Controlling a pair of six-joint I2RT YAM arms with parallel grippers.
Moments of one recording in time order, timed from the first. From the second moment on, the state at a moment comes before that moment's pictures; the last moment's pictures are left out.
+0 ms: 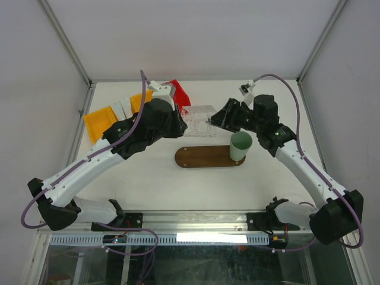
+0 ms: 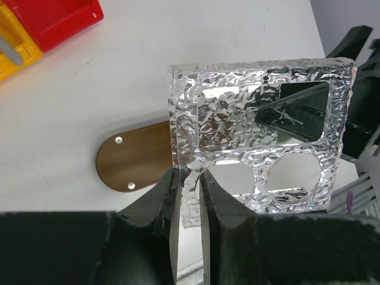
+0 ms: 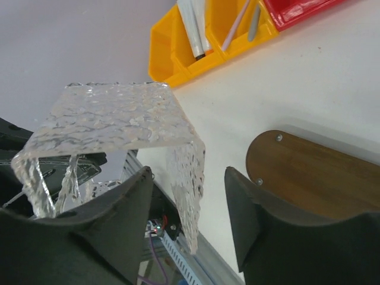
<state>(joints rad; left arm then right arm) -0.90 1.28 1.45 -0.69 -0.29 -0.64 0.44 1.18 1.02 -0.19 -0.50 0.77</state>
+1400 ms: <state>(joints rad) -0.96 1.80 1.54 -0.80 -0.36 -0.91 0.35 0.66 1.17 -0.67 0.32 0.29</state>
